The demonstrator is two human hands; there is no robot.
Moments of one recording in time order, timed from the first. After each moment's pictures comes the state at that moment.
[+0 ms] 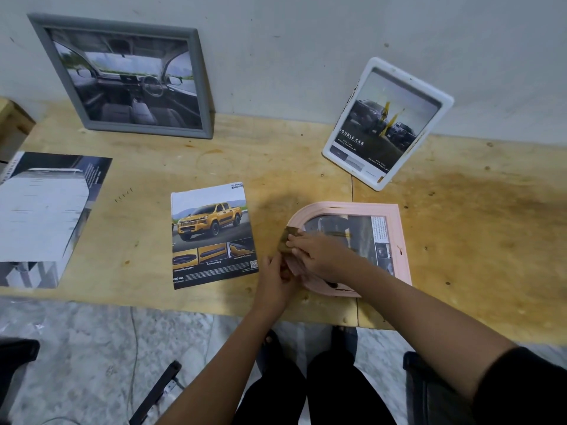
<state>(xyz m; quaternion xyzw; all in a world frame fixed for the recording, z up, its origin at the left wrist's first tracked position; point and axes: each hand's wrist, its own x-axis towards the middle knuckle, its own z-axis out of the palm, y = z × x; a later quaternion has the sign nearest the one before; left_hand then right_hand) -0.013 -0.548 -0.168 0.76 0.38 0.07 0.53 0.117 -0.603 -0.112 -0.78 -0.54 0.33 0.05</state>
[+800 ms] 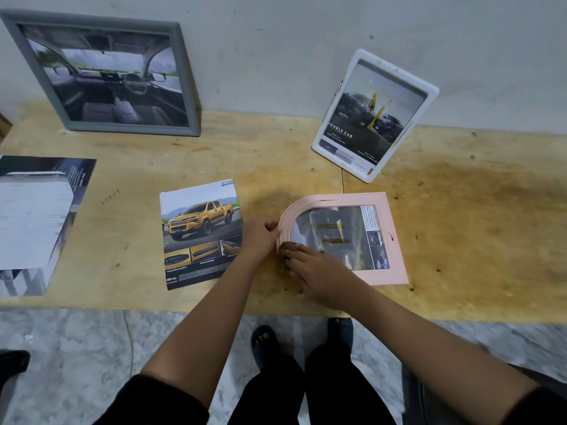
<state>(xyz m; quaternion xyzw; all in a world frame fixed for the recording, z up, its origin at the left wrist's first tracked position) 0.037 -0.489 -0.143 0.76 0.42 -0.01 0.50 0.087 -0.641 -0.131 -0.76 -0.61 0.21 0.05</state>
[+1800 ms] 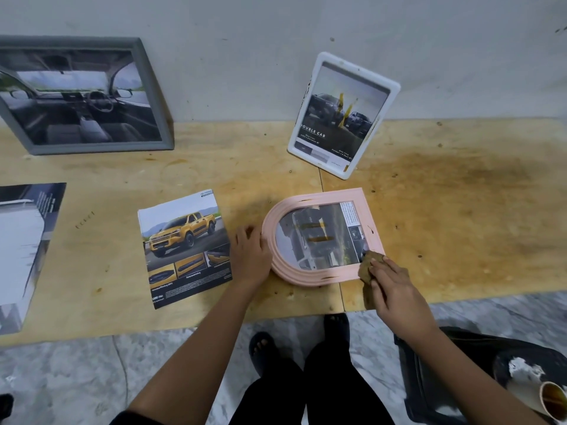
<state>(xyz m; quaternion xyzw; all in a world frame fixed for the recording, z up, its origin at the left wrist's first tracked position) 0.026 -0.512 -0.169 0.86 0.38 0.01 0.34 0.102 -0.786 -0.147 -0.93 -0.33 0.06 0.15</state>
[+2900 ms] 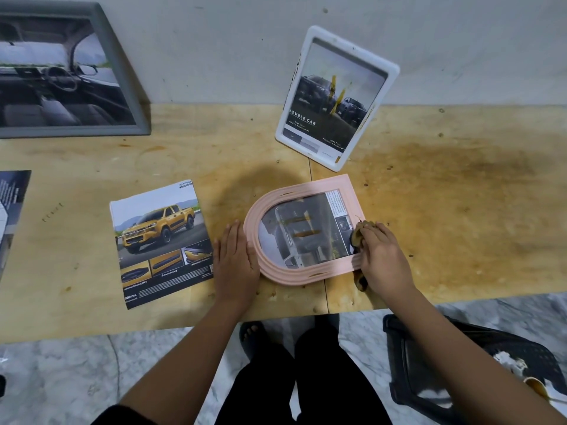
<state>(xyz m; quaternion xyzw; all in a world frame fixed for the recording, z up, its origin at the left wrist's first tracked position) 0.013 -0.538 -0.196 0.90 0.35 0.06 0.23 0.162 -0.747 -0.137 -0.94 -0.31 0.04 0.14</state>
